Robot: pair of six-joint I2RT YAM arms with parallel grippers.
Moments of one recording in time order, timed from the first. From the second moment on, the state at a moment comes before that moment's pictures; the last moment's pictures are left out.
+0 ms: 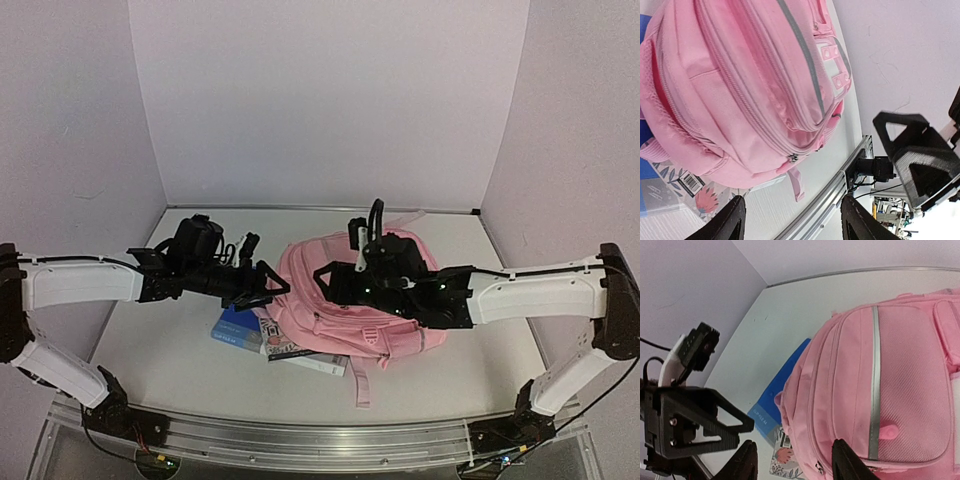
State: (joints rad) left arm -0.76 1.37 0.82 -0.05 0.46 -0.86; right arm 1.09 1.55 1.02 0.06 0.30 0.73
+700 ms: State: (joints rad) left arm -0.69 1.53 0.82 0.01 0.44 -0.88; right arm 1.15 1.69 1.01 -0.02 0.25 0.96
